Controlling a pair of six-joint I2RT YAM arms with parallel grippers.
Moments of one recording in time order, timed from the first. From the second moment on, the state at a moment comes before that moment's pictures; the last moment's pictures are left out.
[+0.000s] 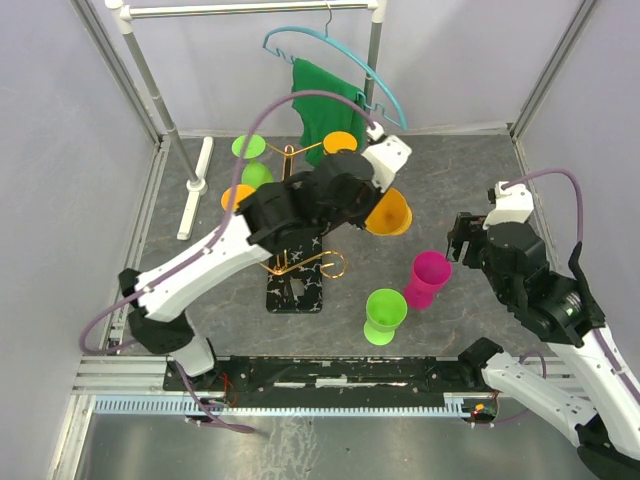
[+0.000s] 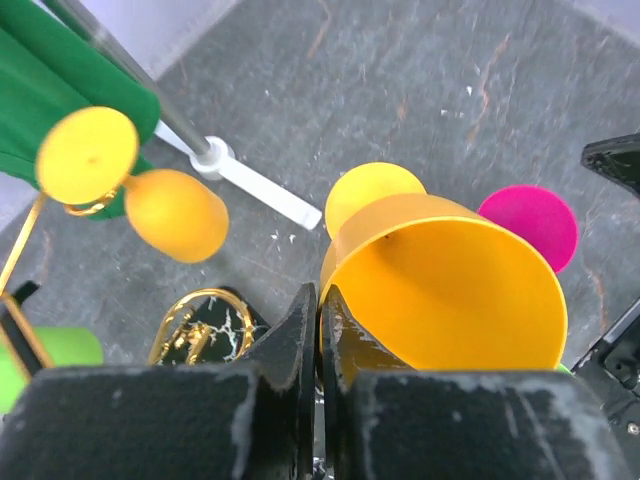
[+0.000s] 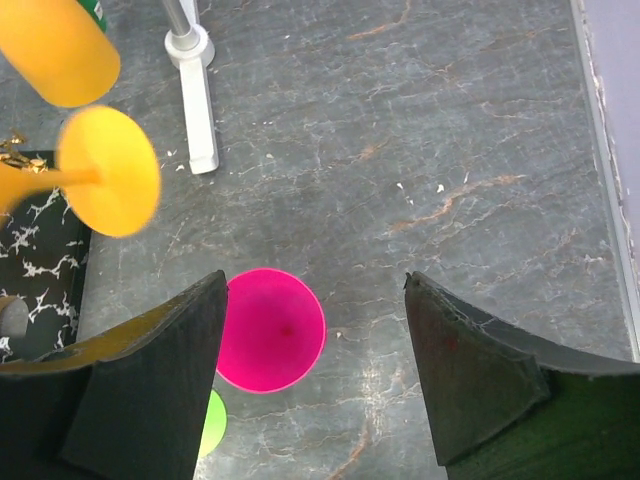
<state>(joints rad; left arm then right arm) -1.13 1.68 2.03 -0.89 -0.39 -0.03 0.61 0.71 1.11 -0.89 0.53 0.33</state>
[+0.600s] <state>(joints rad) -1.13 1.06 1.04 0.35 -0.37 0.48 0.61 0.73 1.05 -0.44 0.15 0.69</state>
